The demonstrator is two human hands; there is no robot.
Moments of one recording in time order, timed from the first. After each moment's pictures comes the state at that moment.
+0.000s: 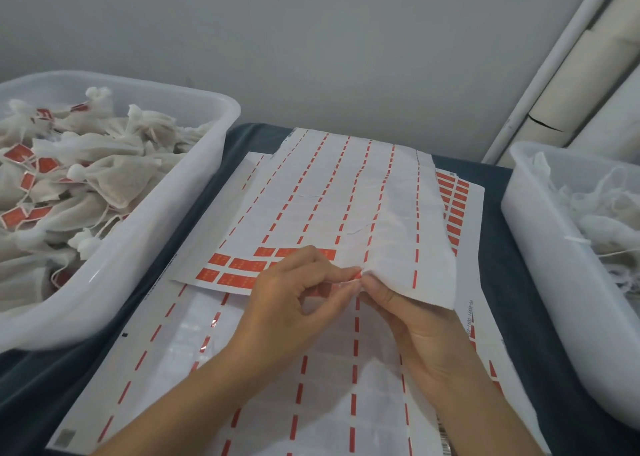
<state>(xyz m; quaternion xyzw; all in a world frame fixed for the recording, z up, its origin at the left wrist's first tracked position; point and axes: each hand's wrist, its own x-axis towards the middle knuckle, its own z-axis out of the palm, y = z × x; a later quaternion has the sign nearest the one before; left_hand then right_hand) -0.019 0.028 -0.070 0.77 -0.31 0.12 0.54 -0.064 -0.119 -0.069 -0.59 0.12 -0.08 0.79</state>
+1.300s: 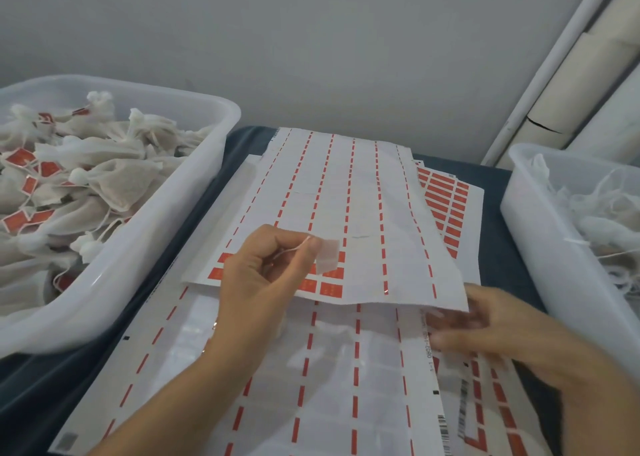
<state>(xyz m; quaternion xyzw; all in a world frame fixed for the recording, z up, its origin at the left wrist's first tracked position) -0.016 0.032 -0.057 0.68 -0.07 0.08 0.73 -0.077 -0.196 -0.024 -0.83 0.12 0.23 0.50</state>
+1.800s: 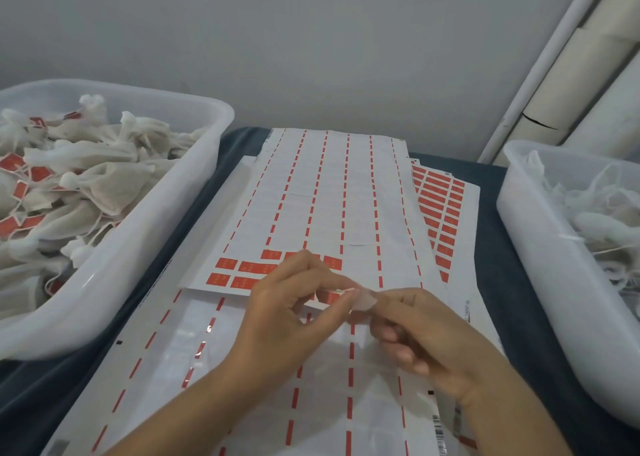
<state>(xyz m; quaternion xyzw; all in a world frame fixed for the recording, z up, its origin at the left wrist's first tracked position) -0.026 0.024 -0.069 0.76 -0.30 0.14 0.56 -0.066 -0.138 -0.044 -0.70 0.10 0.20 0.68</state>
